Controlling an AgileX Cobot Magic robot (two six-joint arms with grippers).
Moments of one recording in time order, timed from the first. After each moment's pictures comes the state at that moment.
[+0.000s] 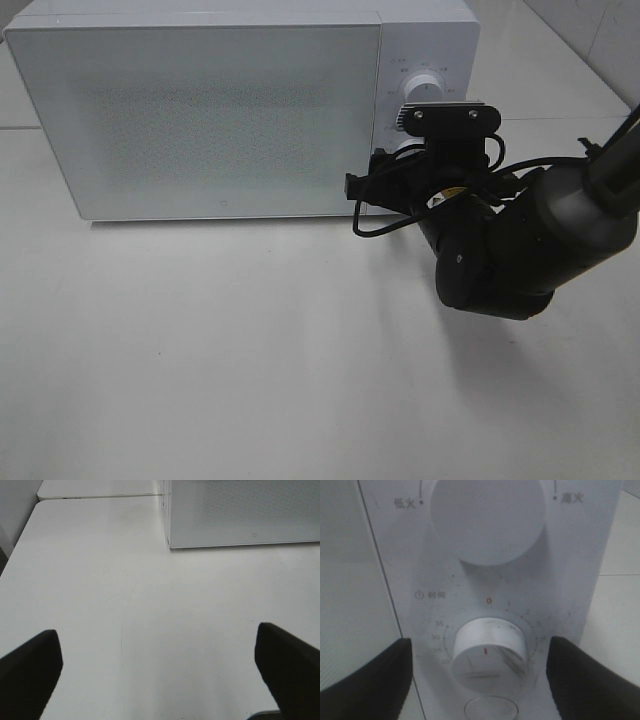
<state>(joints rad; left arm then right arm) 0.01 0.00 -0.50 -0.07 1.04 0.07 0.62 2.05 -0.79 0.67 -1.11 -0.22</state>
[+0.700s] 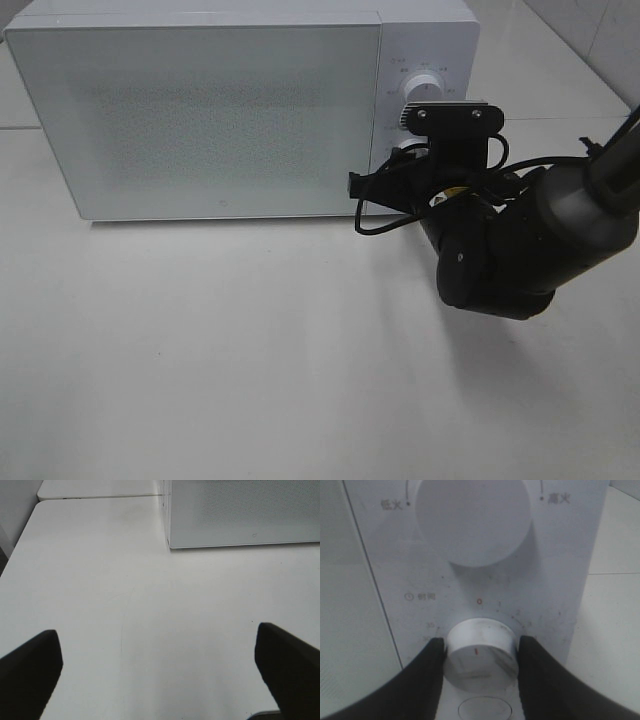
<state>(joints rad) 0.01 0.00 -0.50 -0.07 1.04 0.07 0.62 2.05 -0.79 0.68 -1.11 -0.22</state>
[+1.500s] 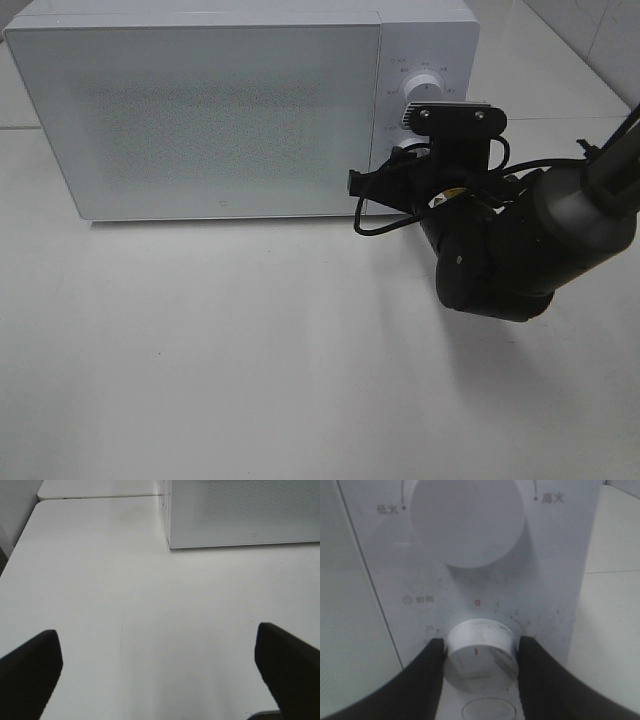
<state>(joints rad) 0.01 0.00 -0.50 -0.07 1.04 0.07 0.62 2.05 -0.79 0.67 -1.13 -0.16</state>
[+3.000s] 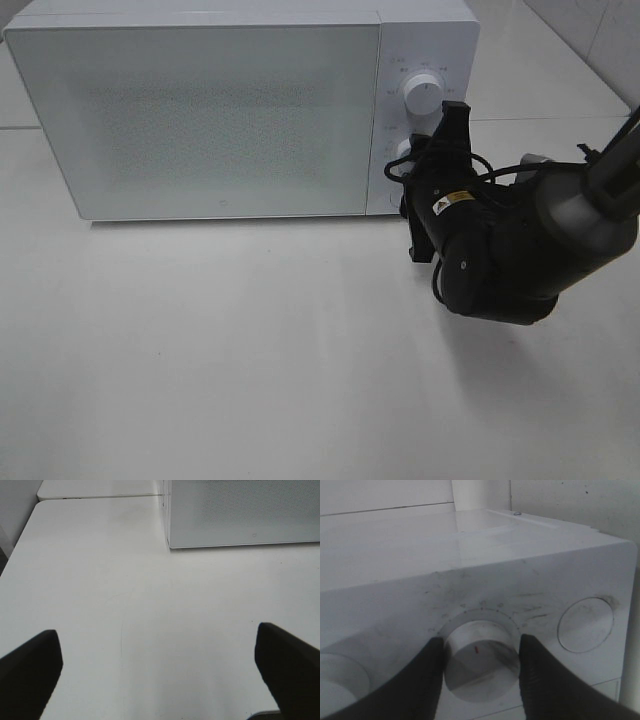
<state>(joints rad) 0.01 0.00 -0.50 -0.07 1.04 0.07 0.61 2.06 -0.77 0.65 -1.16 1.46</state>
